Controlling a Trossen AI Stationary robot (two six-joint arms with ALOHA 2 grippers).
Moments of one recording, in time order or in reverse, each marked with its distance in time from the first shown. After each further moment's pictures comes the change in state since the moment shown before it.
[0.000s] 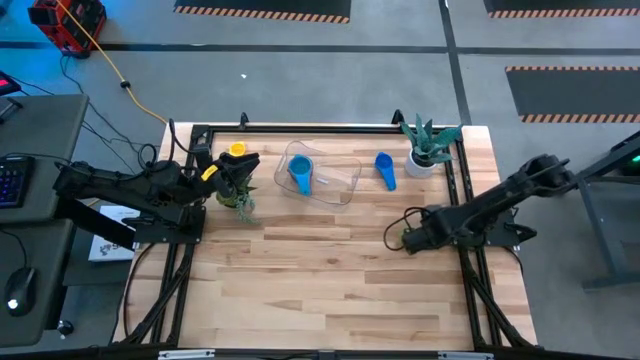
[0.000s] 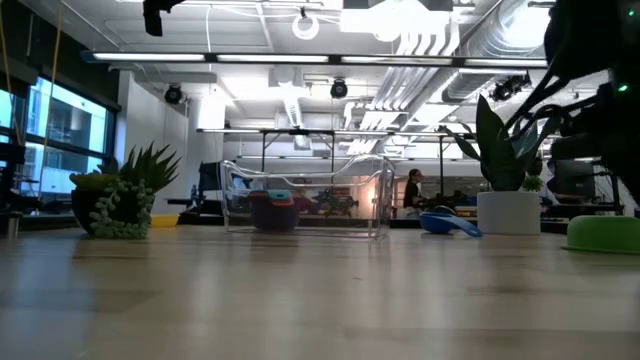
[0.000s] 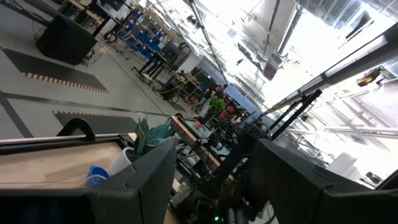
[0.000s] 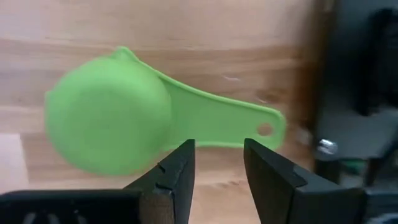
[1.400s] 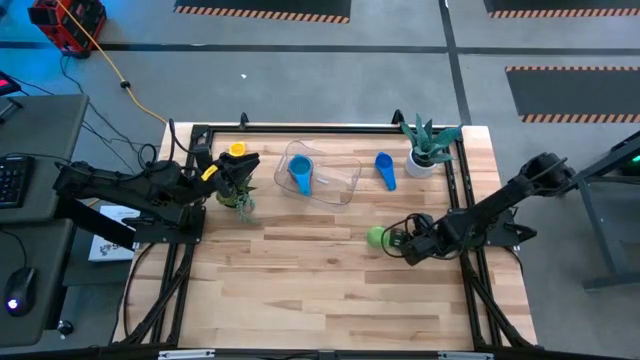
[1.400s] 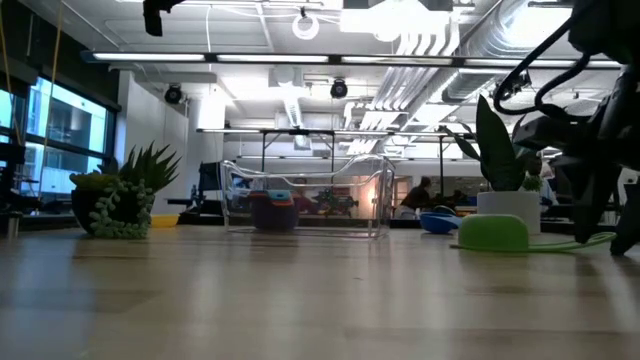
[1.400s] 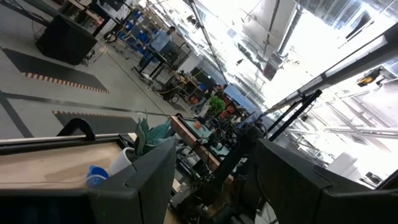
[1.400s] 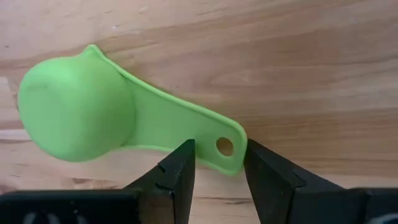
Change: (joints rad) left arm 0.000 0.000 0.000 0.000 0.000 -0.001; right arm 0.088 -0.025 -0.171 0.586 0.222 0.263
